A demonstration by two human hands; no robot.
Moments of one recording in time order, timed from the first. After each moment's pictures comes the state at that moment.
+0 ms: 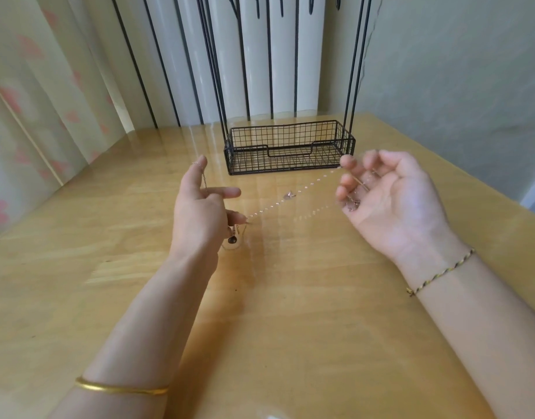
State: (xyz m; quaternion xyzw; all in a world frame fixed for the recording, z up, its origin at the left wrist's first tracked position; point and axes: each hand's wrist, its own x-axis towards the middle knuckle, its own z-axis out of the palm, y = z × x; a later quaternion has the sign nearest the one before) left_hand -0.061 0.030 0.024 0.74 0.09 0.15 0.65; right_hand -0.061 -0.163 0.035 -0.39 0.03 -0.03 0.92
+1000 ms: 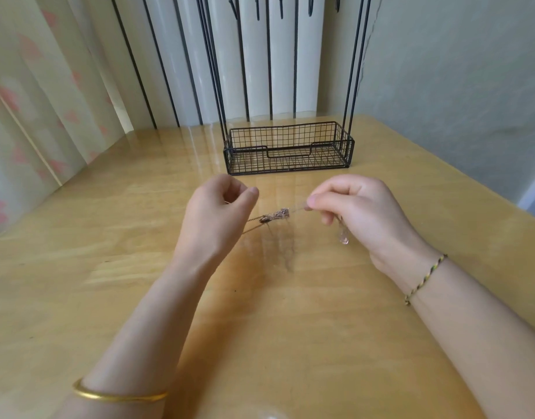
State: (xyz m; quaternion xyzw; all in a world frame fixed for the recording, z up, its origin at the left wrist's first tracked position) left_hand -0.060 0.027 0.021 0.85 -0.01 0.16 0.50; right_hand -0.069 -0.150 0.026 -0.80 -0.07 -0.11 0.59
